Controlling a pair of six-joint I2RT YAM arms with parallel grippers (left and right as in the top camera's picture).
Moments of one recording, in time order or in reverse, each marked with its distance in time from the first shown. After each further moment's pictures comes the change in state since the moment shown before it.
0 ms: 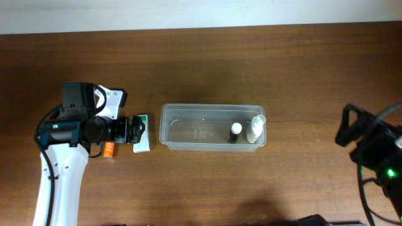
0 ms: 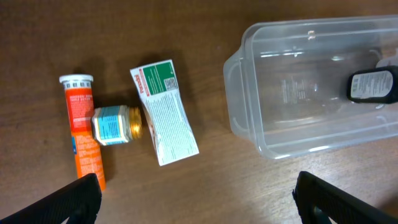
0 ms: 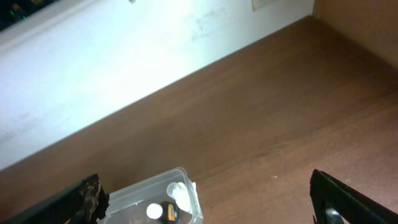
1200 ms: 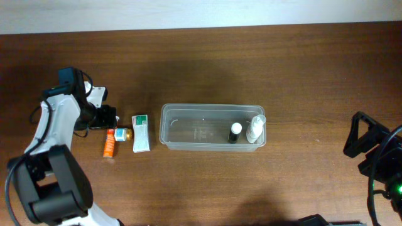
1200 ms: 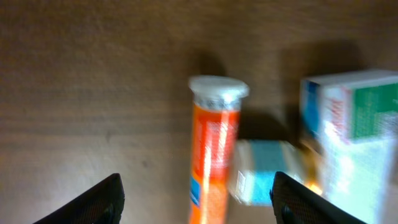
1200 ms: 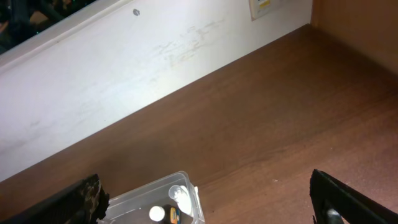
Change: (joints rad) left arm 0.166 0.544 0.167 0.096 -0.239 0.099; right arm 0.000 -0.047 0.000 -0.002 0.006 0.002
